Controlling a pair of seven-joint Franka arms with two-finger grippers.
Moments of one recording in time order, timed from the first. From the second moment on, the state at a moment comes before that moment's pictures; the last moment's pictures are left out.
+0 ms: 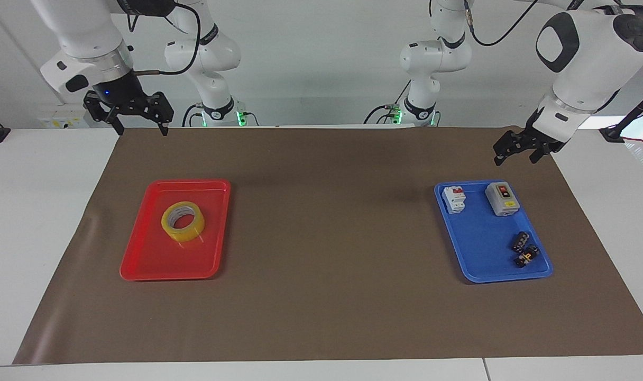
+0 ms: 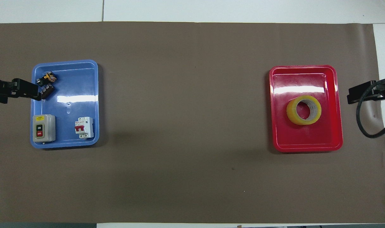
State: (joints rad) left arm -0.01 0.02 0.00 -1.66 -0.02 1.62 0.00; right arm 0.07 -0.03 -0.04 -1.53 -0.05 1.46 0.02
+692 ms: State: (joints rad) left arm -0.01 0.02 0.00 -1.66 -0.02 1.62 0.00; right arm 0.07 -0.03 -0.04 -1.52 -0.04 1.45 0.01
